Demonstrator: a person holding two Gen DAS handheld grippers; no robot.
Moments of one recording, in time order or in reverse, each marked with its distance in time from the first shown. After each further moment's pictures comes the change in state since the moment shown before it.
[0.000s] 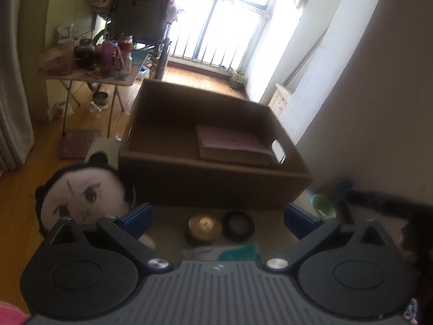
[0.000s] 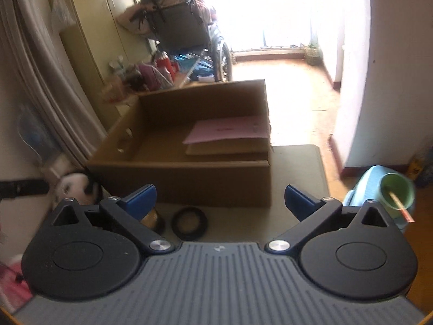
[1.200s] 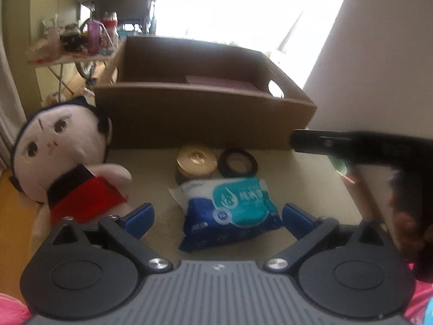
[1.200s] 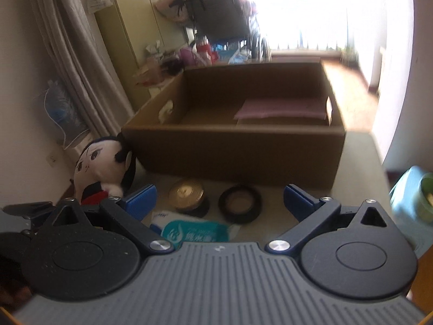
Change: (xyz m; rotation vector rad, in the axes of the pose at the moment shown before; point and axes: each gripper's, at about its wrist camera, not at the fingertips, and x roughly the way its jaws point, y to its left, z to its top) left arm 0.036 -0.017 -0.073 0.117 0.106 0.009; right arm 0.040 0.045 -0.049 -0.054 0.022 0.163
